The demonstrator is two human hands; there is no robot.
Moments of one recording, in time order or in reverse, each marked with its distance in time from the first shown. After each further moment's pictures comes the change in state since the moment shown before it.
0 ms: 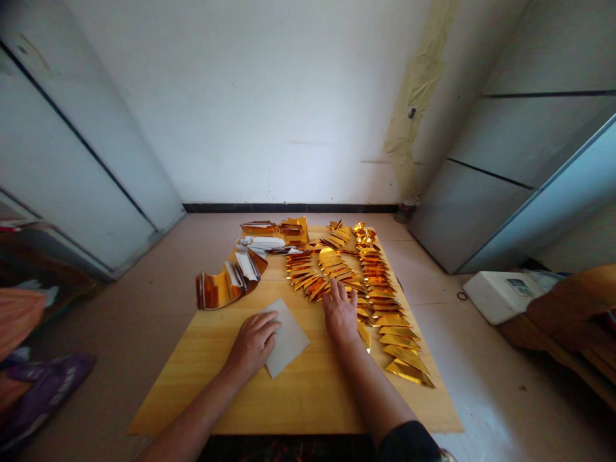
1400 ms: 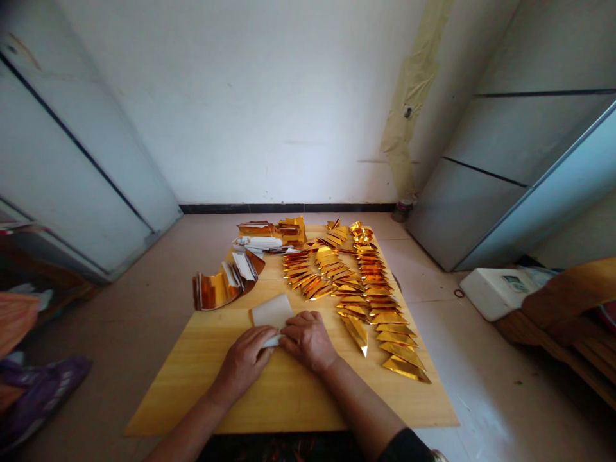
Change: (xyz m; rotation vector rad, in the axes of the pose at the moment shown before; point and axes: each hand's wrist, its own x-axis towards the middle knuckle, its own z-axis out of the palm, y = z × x) left_hand -0.020 0.011 -0.010 -0.109 -0.005 -0.003; right_hand -0.028 -0.043 0.006 0.514 0.008 -0.474
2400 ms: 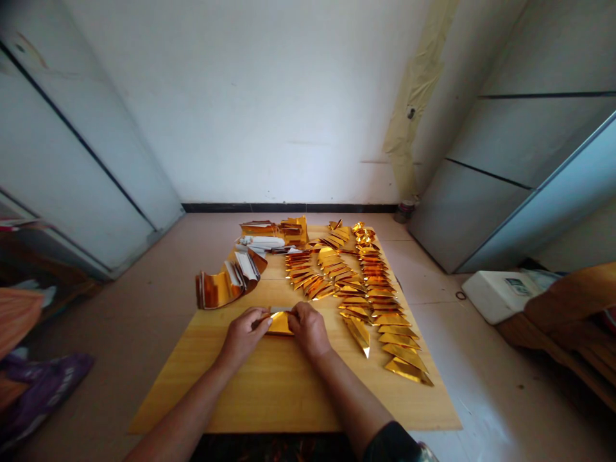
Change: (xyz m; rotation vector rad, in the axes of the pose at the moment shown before) left_hand 0.035 -0.024 0.001 -0.283 0.090 -0.330; right_hand 0.023 0.004 0.022 0.425 0.249 0.444
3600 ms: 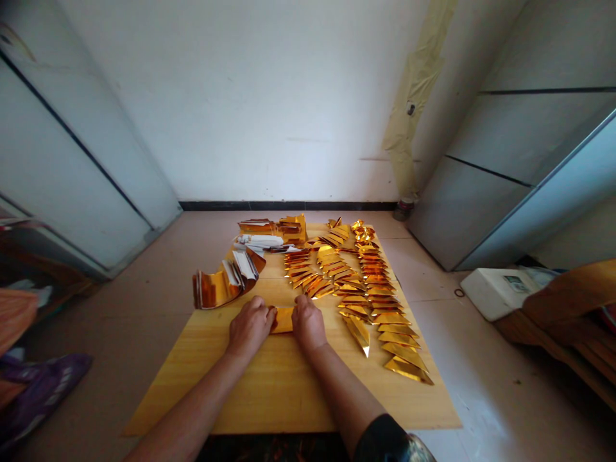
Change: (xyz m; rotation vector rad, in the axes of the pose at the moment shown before) left_hand 0.015 0.021 0.010 0.798 -0.152 -0.065; right_hand 0.012 0.016 0.014 -0.302 0.127 -0.017
